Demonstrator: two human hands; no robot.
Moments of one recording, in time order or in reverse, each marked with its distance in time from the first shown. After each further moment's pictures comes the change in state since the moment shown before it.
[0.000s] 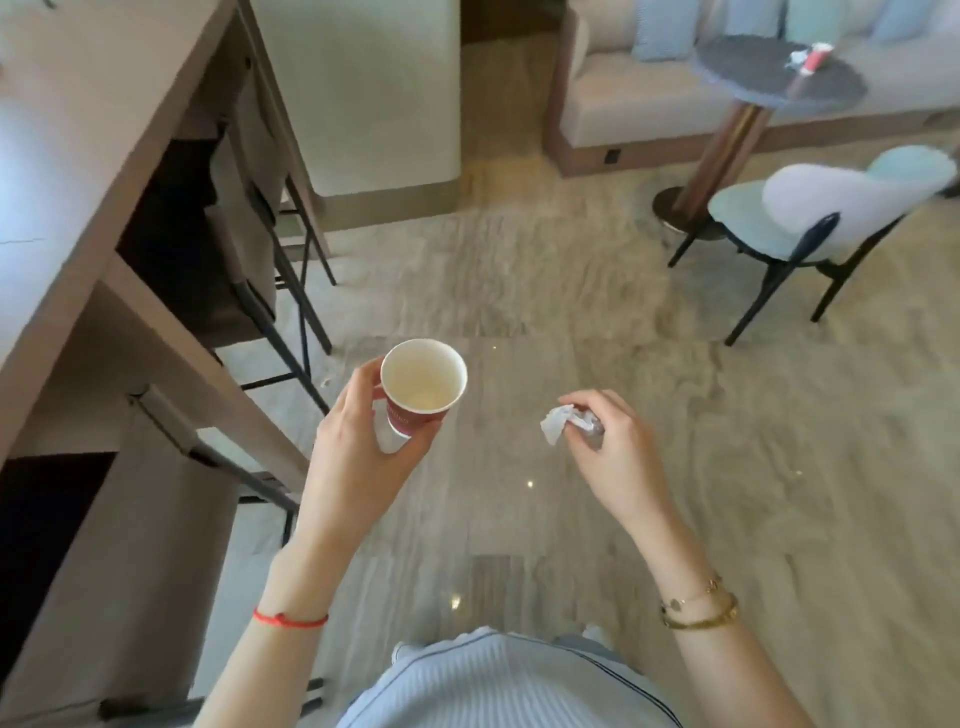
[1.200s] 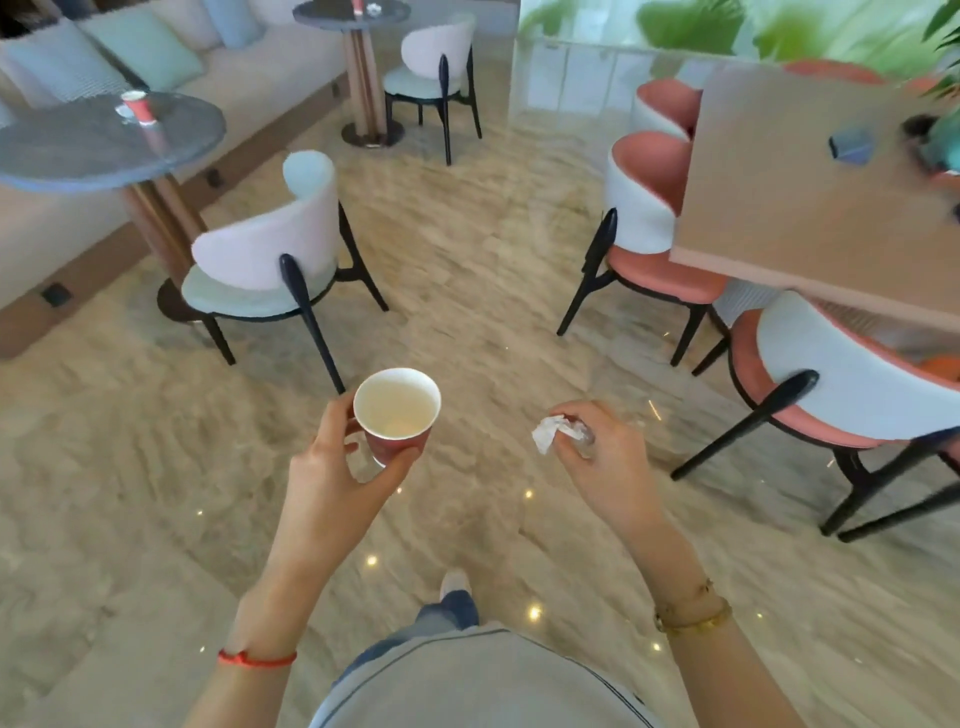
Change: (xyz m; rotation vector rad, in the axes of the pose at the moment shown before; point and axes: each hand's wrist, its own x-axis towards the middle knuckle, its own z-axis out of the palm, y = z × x) left_hand 0.129 0.430 0.647 -0.265 -0.783 0.545; right_hand -0.002 0.472 -0.466 -0.261 0.644 0.765
